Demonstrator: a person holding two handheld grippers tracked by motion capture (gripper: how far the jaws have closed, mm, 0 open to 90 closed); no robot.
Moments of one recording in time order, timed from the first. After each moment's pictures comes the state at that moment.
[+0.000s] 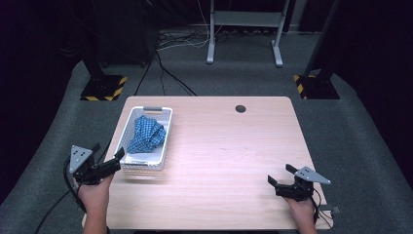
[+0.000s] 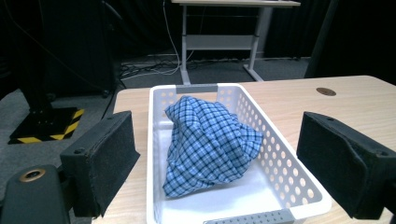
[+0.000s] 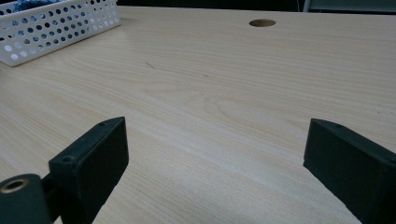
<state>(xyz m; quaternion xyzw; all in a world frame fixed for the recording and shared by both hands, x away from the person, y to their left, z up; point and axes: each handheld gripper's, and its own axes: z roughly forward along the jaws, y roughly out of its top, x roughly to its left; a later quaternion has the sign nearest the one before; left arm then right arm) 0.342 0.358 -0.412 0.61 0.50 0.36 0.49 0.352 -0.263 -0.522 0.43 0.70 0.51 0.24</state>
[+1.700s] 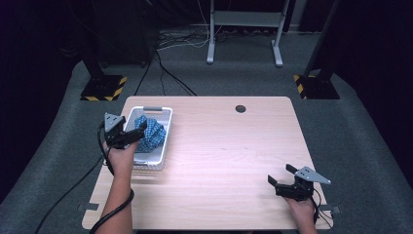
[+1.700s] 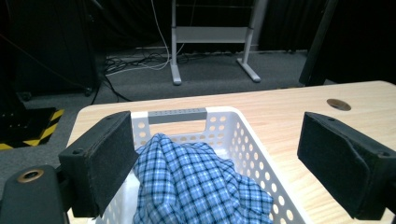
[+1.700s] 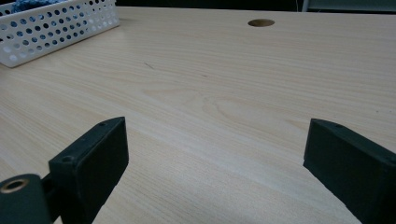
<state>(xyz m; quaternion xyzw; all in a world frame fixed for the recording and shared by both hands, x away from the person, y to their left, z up) 0.459 0.315 -0.416 0.63 0.50 0.34 0.49 0.352 -0.263 -0.522 0.44 0.70 0.51 0.24</state>
